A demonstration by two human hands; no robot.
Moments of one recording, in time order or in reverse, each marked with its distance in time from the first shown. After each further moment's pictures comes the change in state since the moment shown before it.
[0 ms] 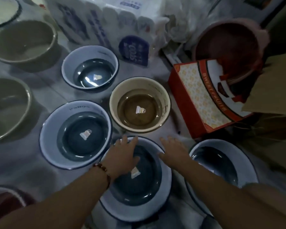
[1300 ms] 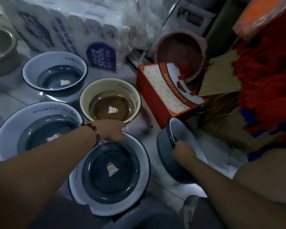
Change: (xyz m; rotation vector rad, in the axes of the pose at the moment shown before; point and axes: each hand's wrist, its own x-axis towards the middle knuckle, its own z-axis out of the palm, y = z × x) left_hand 0.000 0.040 -0.034 0.084 -0.159 0.204; right_hand -0.096 0.084 0.040 0.236 0.195 0.516
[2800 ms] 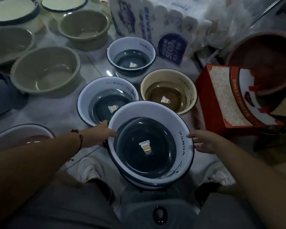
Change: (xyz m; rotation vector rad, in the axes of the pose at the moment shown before) left_hand -0.122 -0.113 0.140 -1.361 0.312 -0.577; right_hand 0.007 -0.101 -0.020 0.583 -0.572 0.094
